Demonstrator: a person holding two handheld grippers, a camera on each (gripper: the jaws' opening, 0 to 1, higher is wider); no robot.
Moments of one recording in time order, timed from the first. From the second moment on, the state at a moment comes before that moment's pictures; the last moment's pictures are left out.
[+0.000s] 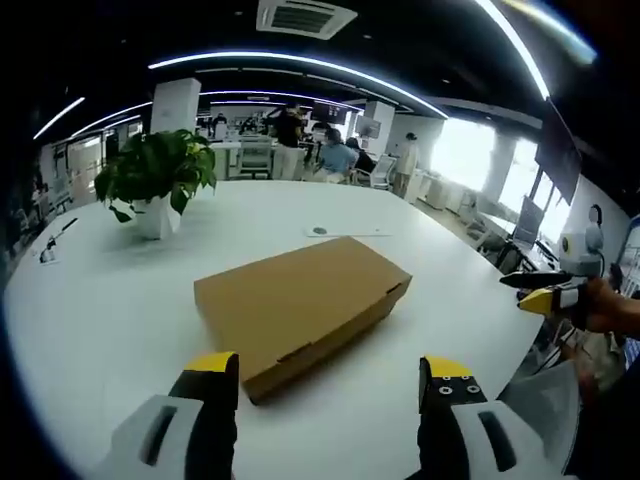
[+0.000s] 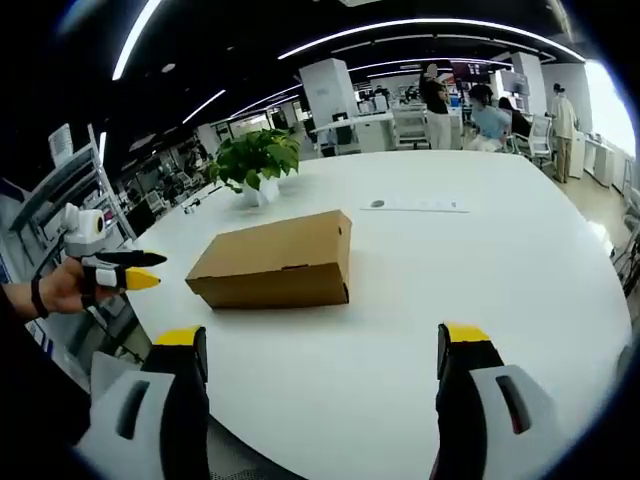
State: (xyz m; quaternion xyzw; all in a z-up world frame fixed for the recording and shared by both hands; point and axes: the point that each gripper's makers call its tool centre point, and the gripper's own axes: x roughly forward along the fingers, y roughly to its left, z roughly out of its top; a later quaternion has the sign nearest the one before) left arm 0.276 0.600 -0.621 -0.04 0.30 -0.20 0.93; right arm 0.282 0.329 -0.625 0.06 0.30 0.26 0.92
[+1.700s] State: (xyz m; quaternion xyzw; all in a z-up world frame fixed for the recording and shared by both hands) left arm 0.283 0.599 -0.618 -0.05 0.29 -0.19 0.94; right arm 0.287 0.333 -0.623 0.06 0.29 0.27 0.92
